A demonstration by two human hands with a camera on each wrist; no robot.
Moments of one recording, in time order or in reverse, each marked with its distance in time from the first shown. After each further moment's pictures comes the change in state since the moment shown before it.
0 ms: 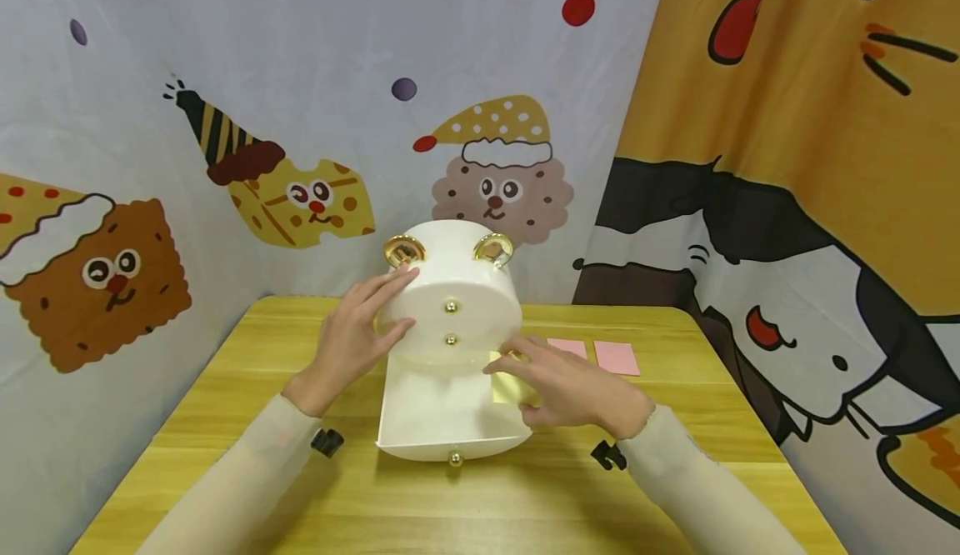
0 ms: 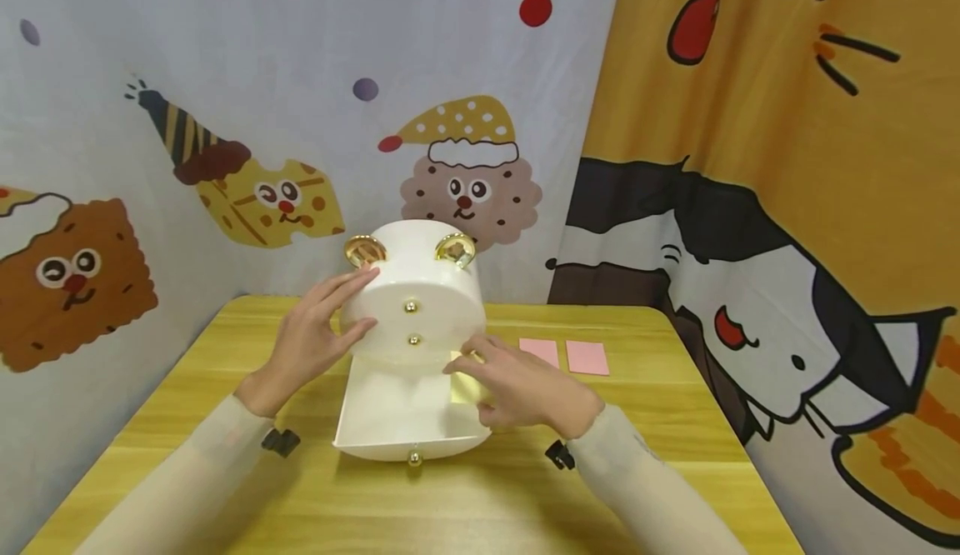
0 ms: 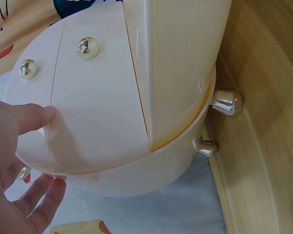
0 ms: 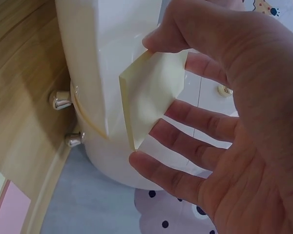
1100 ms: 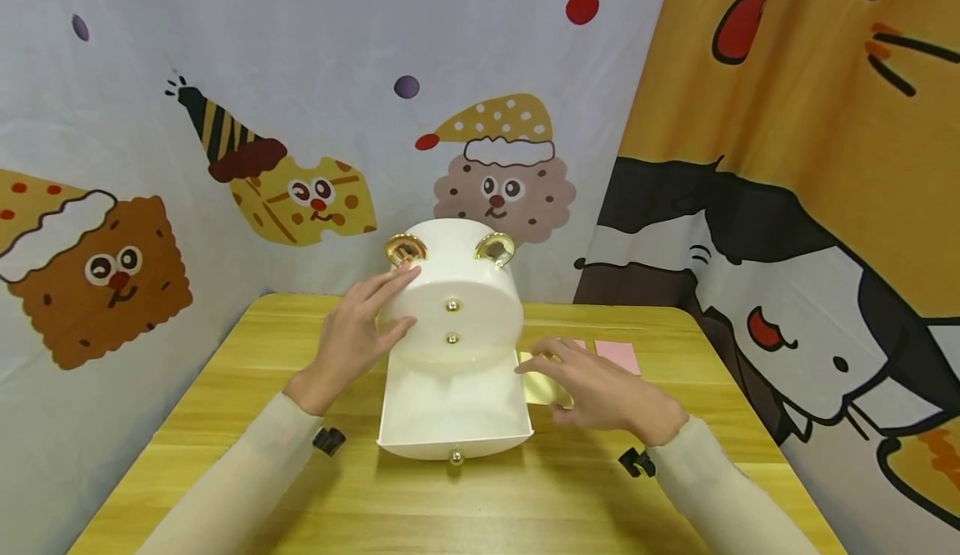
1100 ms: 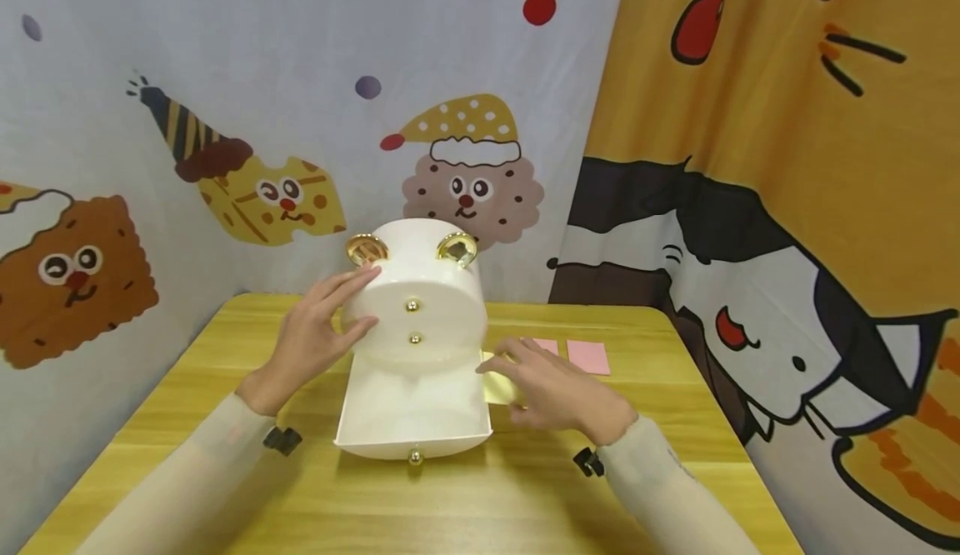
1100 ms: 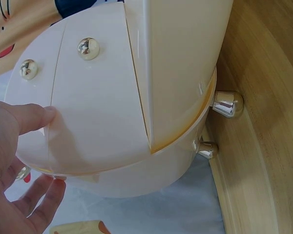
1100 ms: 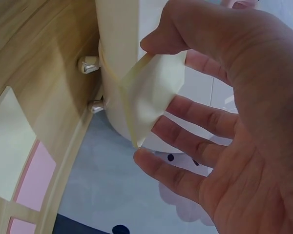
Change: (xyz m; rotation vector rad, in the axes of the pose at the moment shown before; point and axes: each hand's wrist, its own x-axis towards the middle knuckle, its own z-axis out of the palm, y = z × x) left_hand 0.001 0.001 0.000 -0.003 0.009 -0.004; right_hand -0.037 0.019 0.000 0.016 -0.025 0.123
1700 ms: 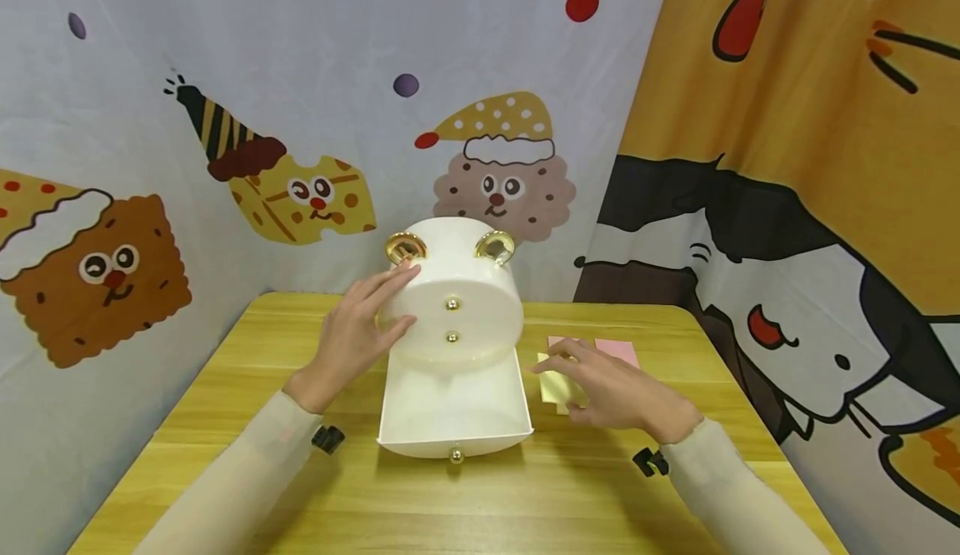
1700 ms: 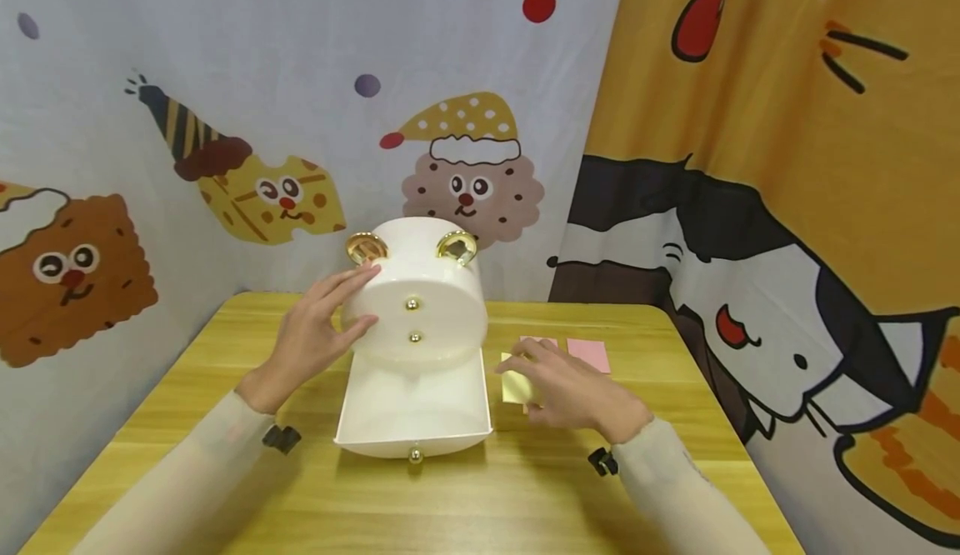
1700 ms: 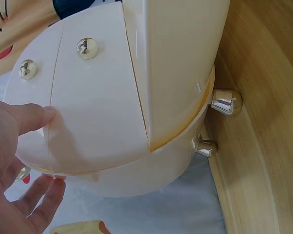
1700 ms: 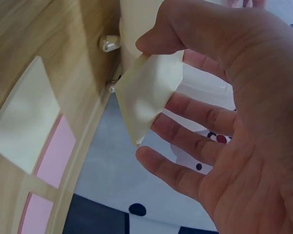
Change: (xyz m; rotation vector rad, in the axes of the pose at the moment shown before) left_hand 0.000 -0.001 0.000 0.002 -0.001 0.004; right_hand -0.019 0.018 0.006 0.015 -0.005 0.049
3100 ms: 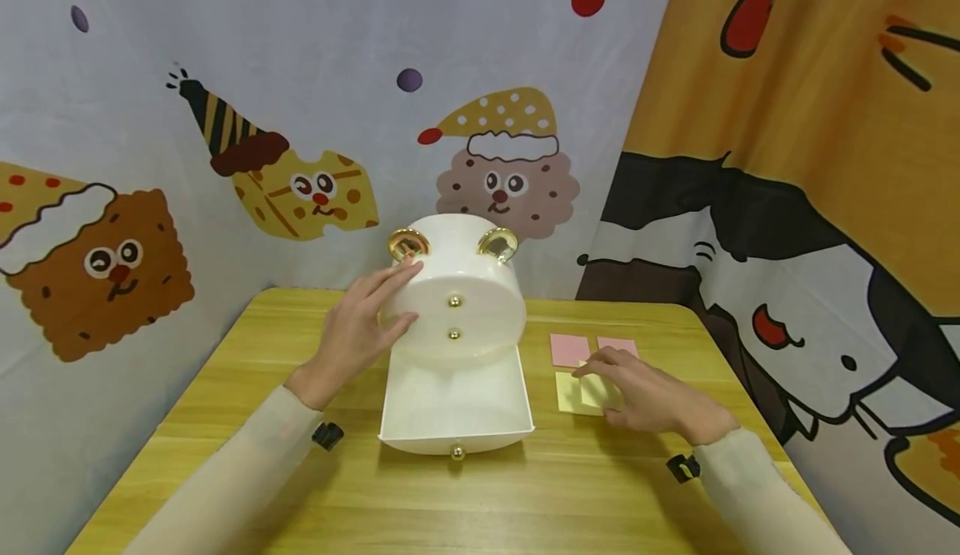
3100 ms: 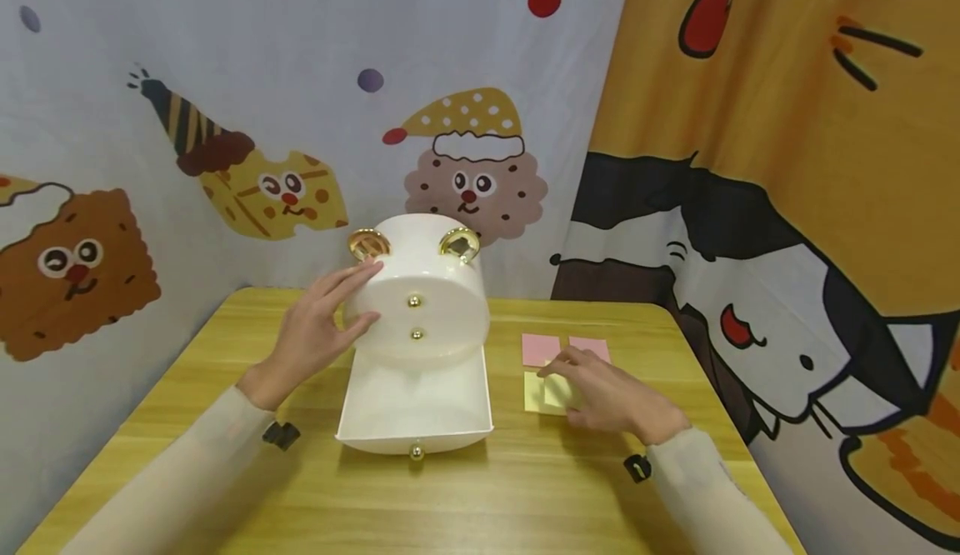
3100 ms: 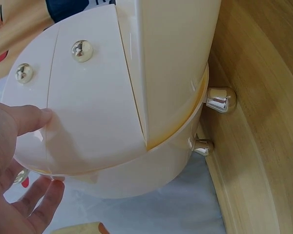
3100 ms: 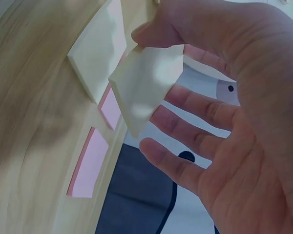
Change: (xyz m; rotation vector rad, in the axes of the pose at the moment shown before) left_hand 0.000 -0.002 -0.001 0.022 -0.032 -0.004; right_hand -0.040 0.048 0.014 0.086 -0.072 0.147
